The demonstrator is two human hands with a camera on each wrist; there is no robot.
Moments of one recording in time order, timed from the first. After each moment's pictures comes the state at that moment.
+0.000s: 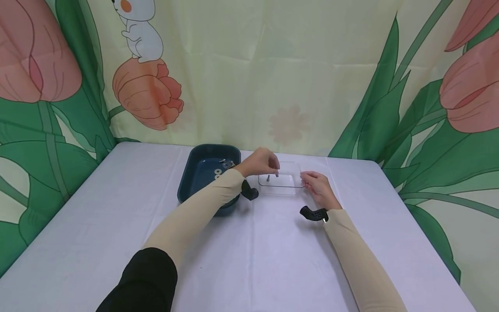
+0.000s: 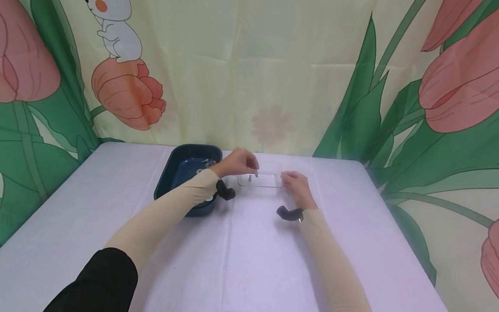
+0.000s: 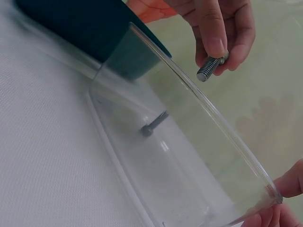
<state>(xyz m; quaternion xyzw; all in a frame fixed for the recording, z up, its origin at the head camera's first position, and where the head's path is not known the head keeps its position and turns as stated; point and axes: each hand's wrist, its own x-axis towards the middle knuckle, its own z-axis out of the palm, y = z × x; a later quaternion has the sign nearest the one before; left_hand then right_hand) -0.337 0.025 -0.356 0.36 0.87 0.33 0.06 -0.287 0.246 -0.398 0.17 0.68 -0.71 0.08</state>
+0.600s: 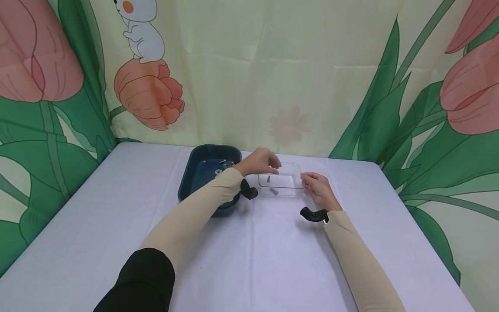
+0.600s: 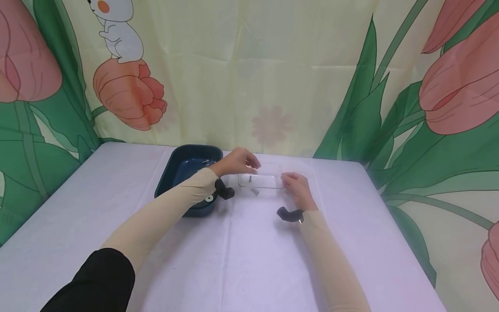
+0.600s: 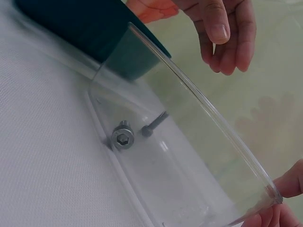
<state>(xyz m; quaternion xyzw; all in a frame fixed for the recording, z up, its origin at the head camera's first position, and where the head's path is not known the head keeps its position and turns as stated) -0.335 0.021 -0.348 0.37 0.87 0.31 0.07 -0.283 0.245 -0.394 0.17 0.67 -0.72 0.08</state>
